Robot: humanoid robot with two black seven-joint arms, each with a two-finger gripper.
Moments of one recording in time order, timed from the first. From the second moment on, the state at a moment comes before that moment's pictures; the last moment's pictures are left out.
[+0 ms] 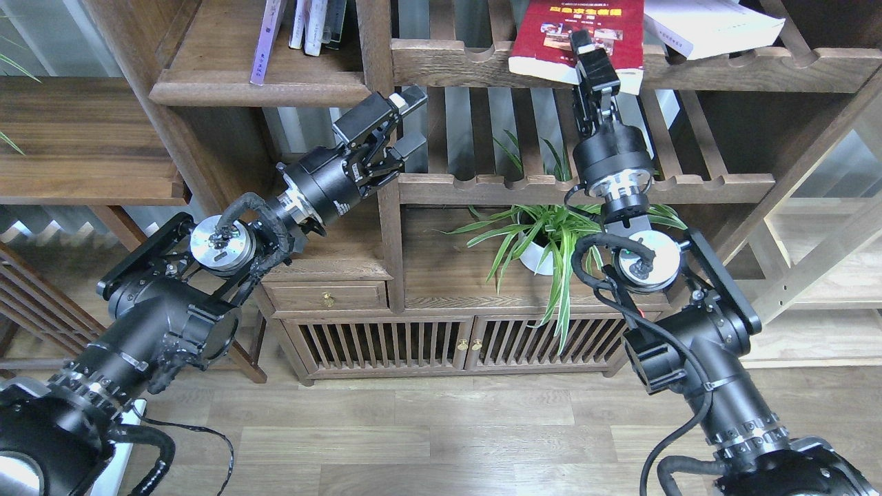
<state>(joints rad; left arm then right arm) -0.75 0.00 -0.97 -0.86 -0.49 -0.44 0.49 0.48 0.02 1.31 1.20 -0.03 0.18 0.22</state>
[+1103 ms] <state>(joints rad) -0.55 0.00 -0.98 -0.88 -0.49 -0.49 0.49 0.05 0.01 1.24 1.23 -0.08 0.58 0.20</state>
